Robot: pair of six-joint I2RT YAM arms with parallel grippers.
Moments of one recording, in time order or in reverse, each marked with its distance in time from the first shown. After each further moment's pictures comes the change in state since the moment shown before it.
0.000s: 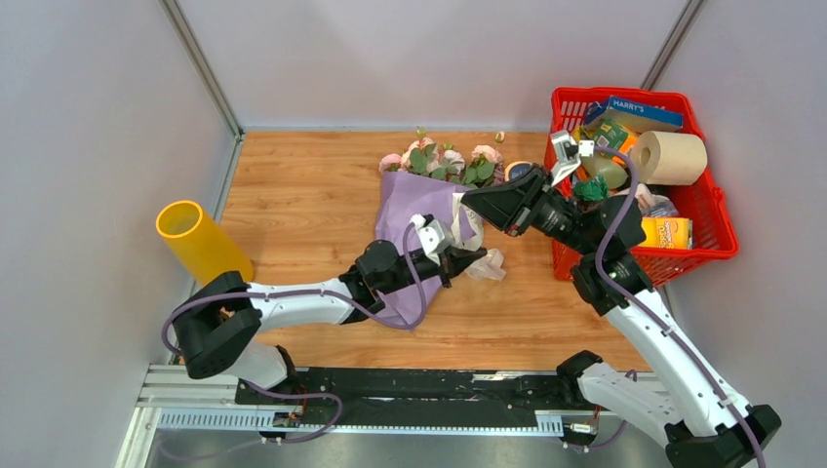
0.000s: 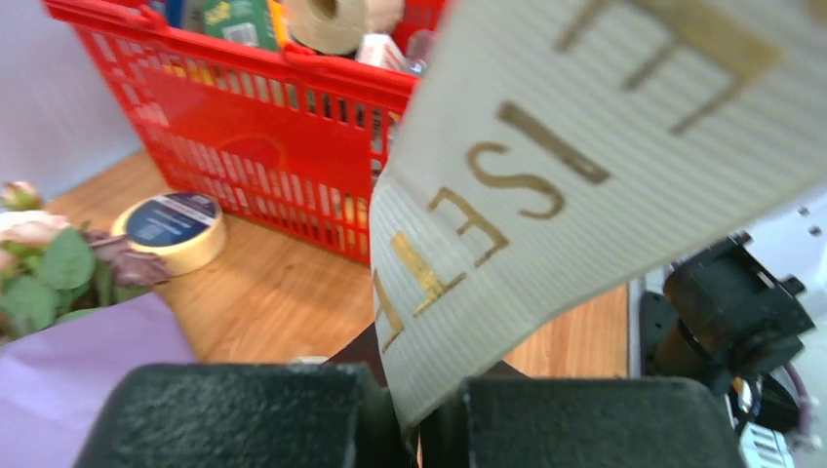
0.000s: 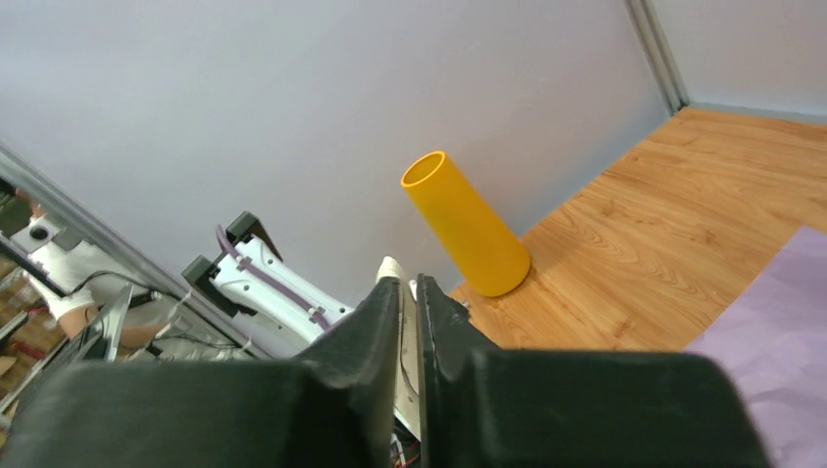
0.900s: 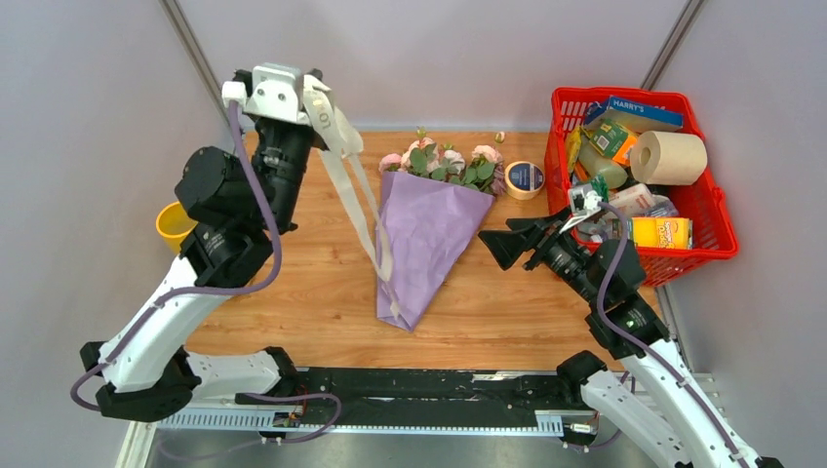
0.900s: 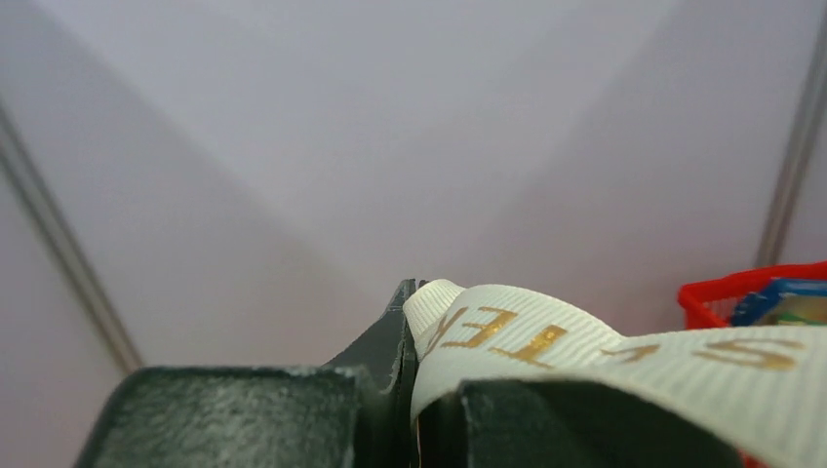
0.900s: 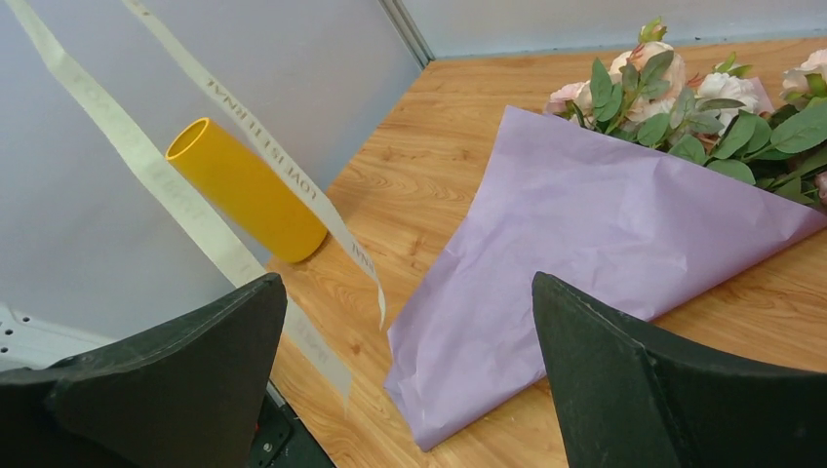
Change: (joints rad) left arm 0.081 -0.348 0.927 -0.919 -0.818 0.495; right arm 0.000 -0.314 -0.247 -0.380 0.372 -0.303
